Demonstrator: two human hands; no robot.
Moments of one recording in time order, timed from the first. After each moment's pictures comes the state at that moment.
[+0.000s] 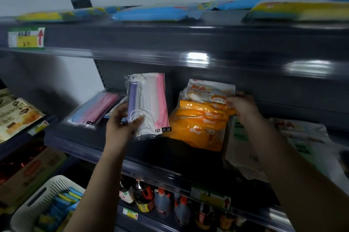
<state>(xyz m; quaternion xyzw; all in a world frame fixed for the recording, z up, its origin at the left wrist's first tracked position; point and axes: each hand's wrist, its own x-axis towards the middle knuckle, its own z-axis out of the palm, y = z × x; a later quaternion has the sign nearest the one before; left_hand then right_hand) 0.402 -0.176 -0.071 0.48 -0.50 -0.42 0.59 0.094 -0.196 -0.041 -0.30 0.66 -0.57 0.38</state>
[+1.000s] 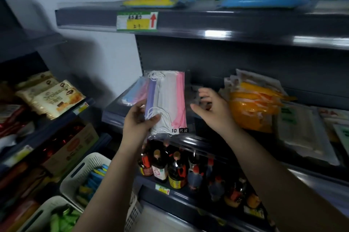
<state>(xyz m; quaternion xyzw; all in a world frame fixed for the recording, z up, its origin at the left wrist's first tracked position) 0.541 -0.122 -0.064 0.45 -0.46 -0.48 0.60 0.344 -0.126 -0.041 -0.63 0.59 -0.46 0.21</state>
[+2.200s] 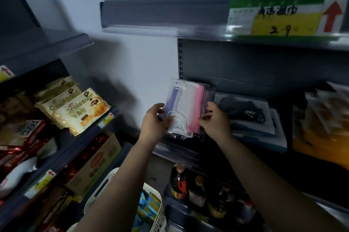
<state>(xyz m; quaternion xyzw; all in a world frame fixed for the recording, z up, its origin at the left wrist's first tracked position) 0.676 -0.321 -0.111 0.61 -0.61 -0.29 0.41 0.501 -0.308 -0.108 -0.53 0.69 -0.40 0.29</state>
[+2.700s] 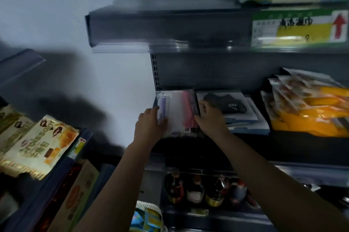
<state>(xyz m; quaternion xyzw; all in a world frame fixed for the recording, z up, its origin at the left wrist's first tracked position) 0.686 -0.370 -0.099 0.55 -0.80 -0.17 0.18 0.517 -0.307 -0.089 -0.51 0.78 -0.32 0.16</state>
